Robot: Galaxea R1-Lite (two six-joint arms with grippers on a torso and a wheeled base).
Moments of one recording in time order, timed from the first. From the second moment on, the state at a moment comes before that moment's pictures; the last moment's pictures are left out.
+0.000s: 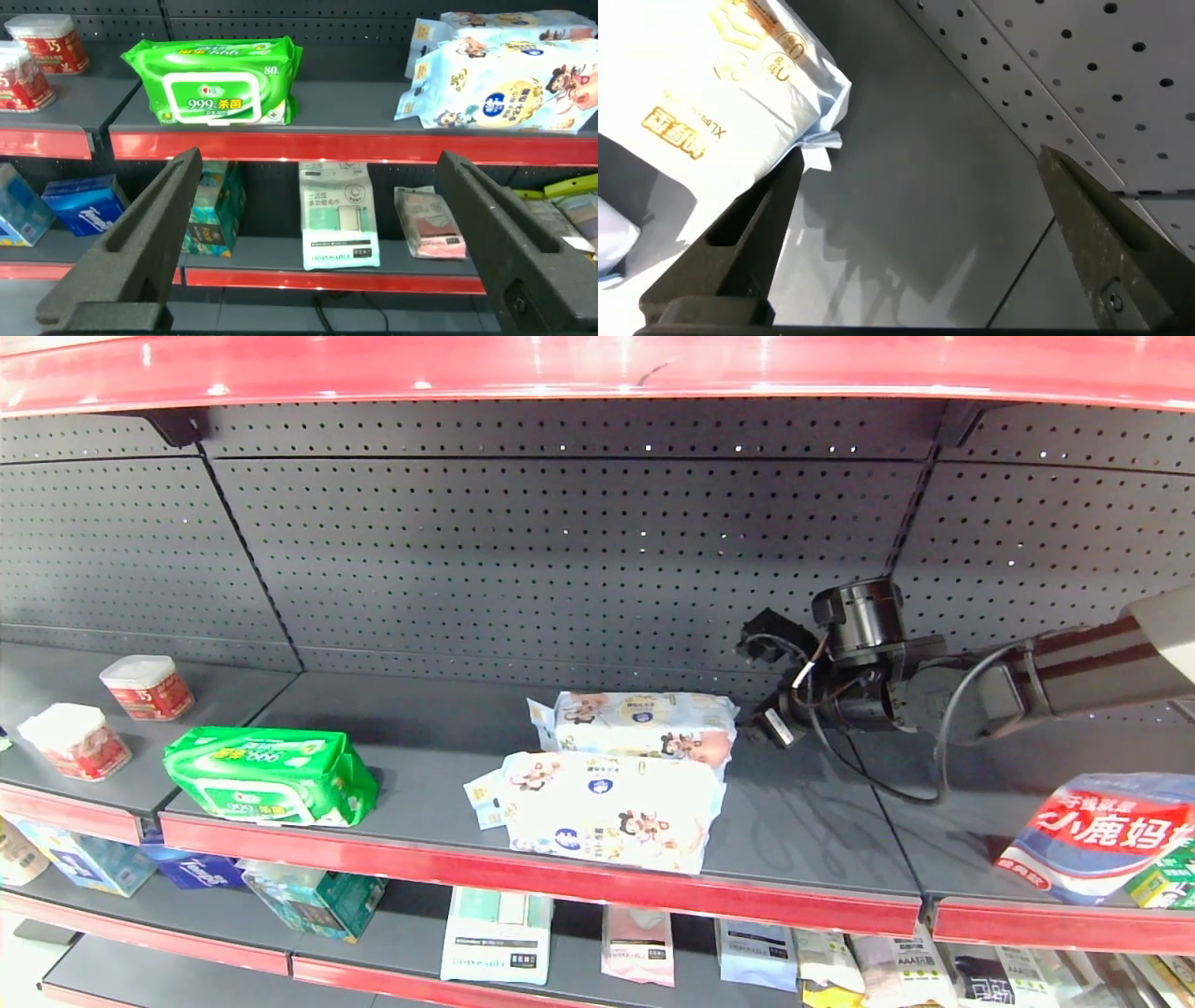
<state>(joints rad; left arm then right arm) 0.01 0.02 -0.05 0.05 -0.10 0.00 0.34 2.05 -1.26 -0.17 -0.08 -0.48</state>
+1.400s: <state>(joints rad) 0.01 0.02 -0.05 0.05 -0.10 0.00 0.37 2.04 -1.27 -0.17 -0.05 -0.47</state>
